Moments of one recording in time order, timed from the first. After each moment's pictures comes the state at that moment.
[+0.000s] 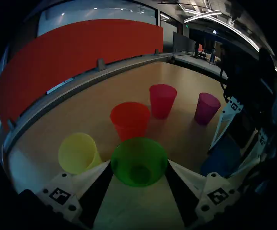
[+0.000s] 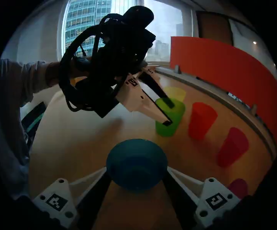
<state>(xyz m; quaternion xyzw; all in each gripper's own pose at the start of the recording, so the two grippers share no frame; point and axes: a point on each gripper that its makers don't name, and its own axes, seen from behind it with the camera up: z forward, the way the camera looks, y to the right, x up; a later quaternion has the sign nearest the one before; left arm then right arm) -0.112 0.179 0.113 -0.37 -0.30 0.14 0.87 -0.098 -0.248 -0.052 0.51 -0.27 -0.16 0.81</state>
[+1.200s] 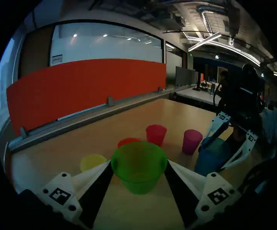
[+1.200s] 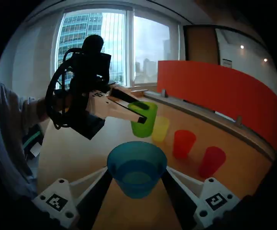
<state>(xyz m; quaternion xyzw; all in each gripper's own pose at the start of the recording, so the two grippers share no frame) -0.010 0.162 0.077 -0.35 -0.16 0.06 0.92 -0.011 -0.239 -0.050 0.47 -0.19 -0.10 0.86</state>
